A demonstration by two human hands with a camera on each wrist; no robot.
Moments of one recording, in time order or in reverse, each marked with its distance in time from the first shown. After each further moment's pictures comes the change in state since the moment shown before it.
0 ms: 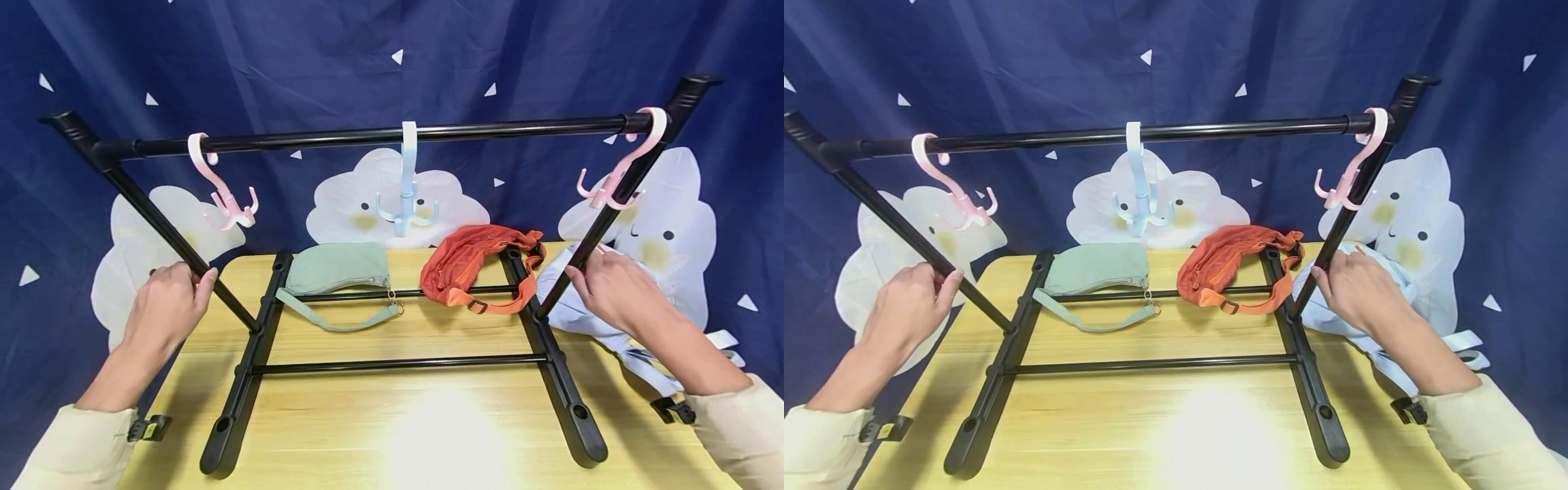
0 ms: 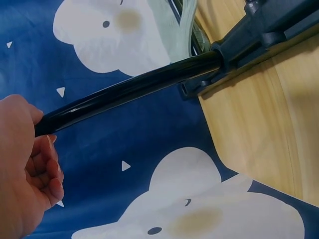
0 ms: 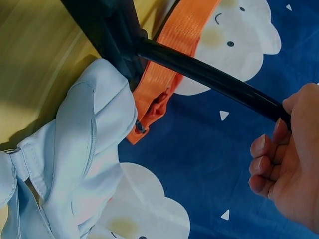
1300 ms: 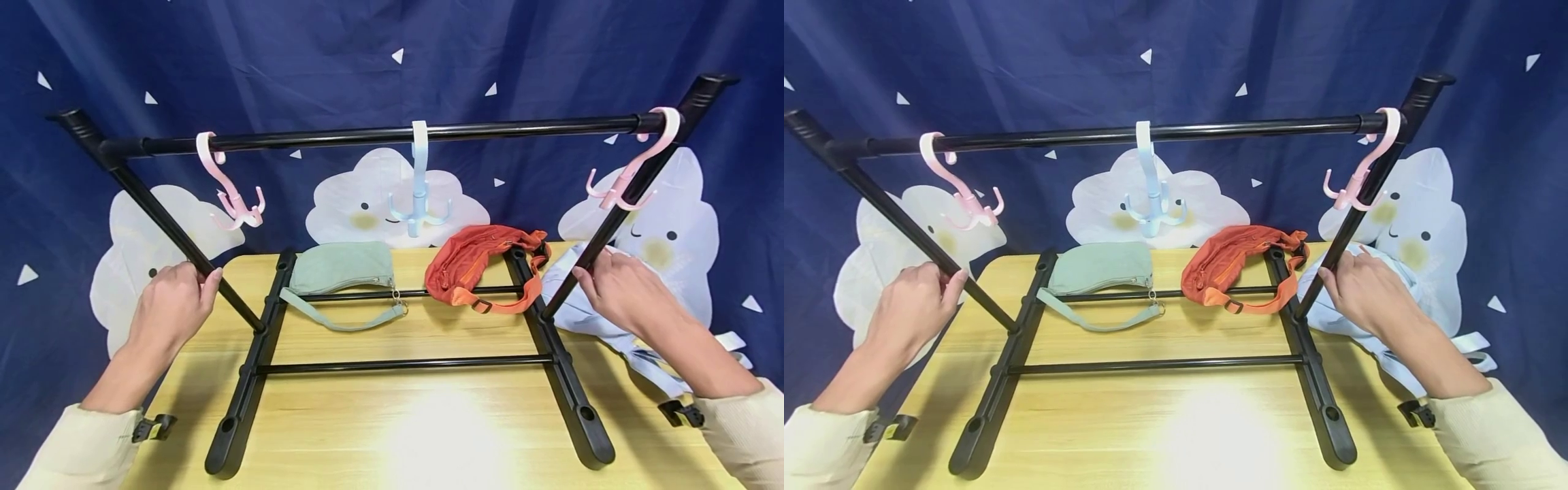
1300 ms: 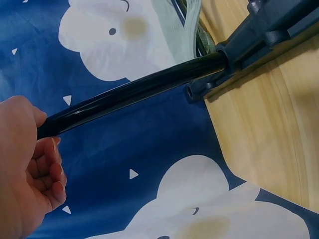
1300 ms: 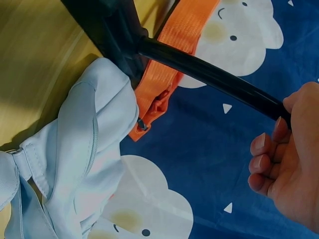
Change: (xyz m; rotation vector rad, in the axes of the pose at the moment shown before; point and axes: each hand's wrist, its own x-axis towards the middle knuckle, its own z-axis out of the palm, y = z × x) left_hand -0.001 0.001 -0.001 0.024 0.043 0.034; right_hand 0.000 -0.003 -0.005 0.040 -0.073 0.056
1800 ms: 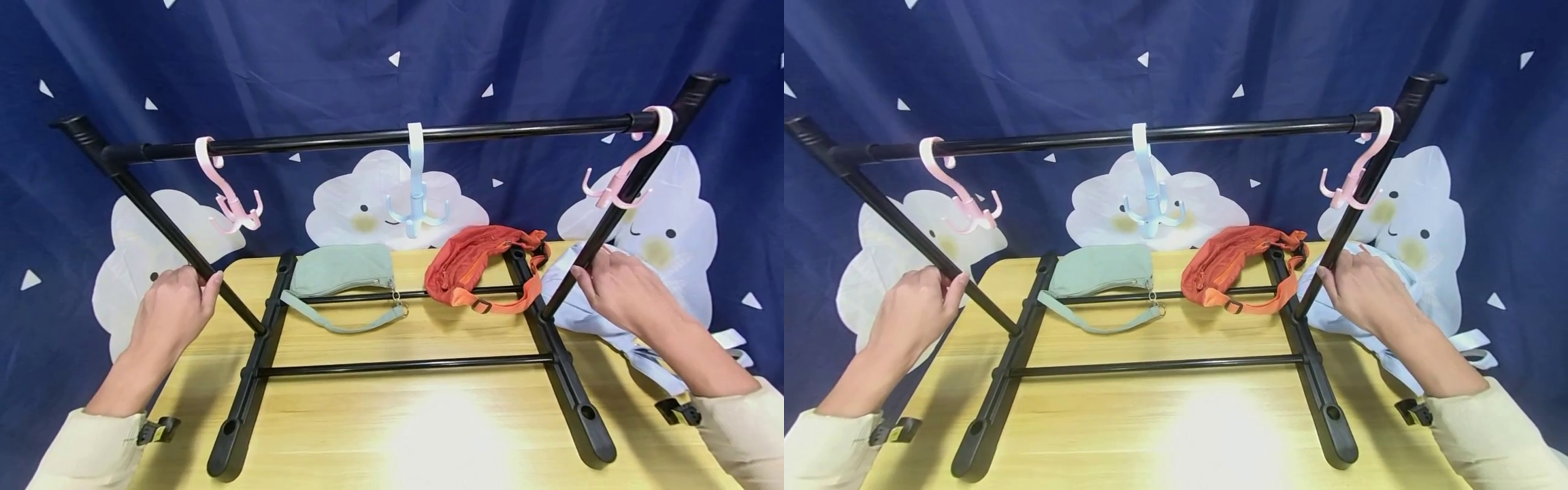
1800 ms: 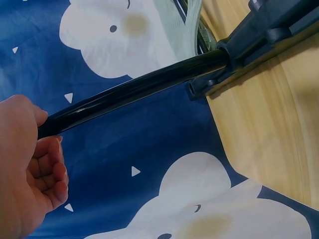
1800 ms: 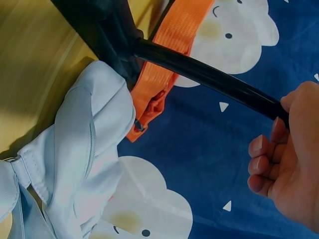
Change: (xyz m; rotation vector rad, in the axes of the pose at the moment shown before) left_hand -0.002 0.000 0.004 0.035 0.078 0.077; right_hand -0.002 0.001 0.003 -0.048 0.038 -0.023
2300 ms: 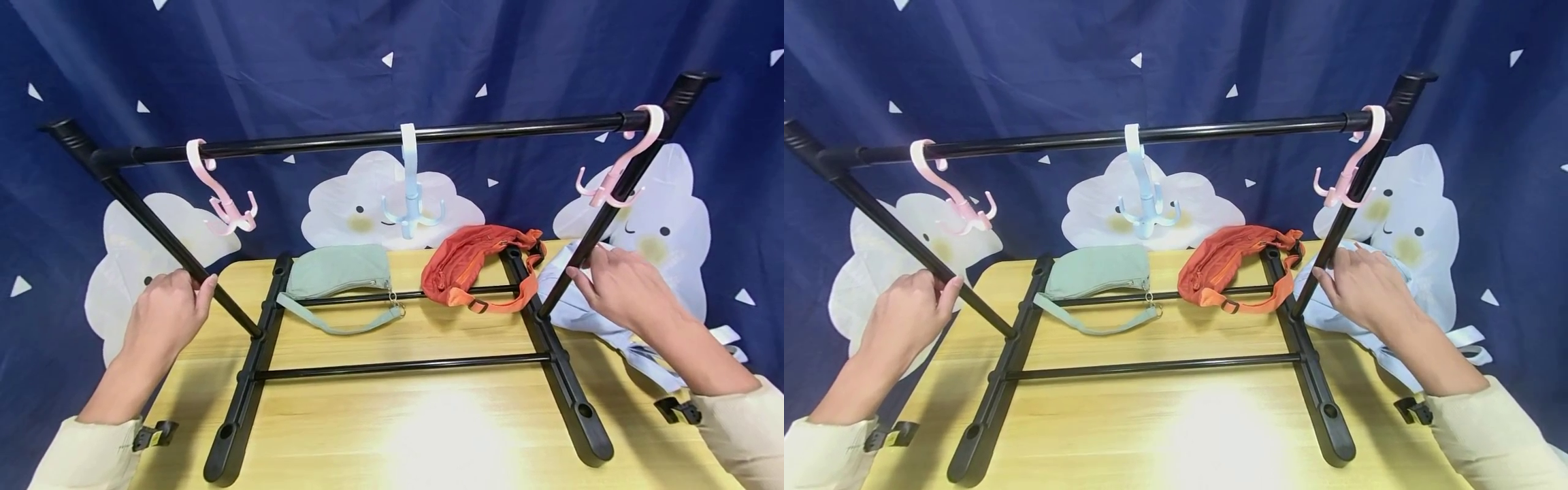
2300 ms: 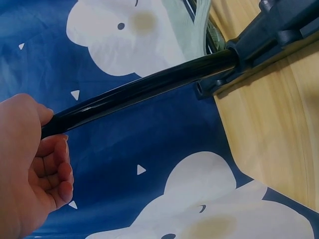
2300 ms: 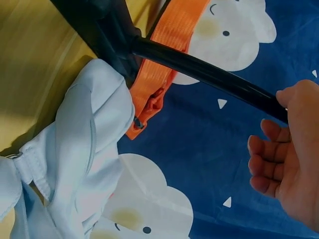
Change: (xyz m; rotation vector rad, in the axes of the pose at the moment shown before) left_hand 0.002 0.001 -0.001 -0.002 -0.015 -0.008; right_hand -0.001 0.002 -0.006 -0.038 0.046 -0.028
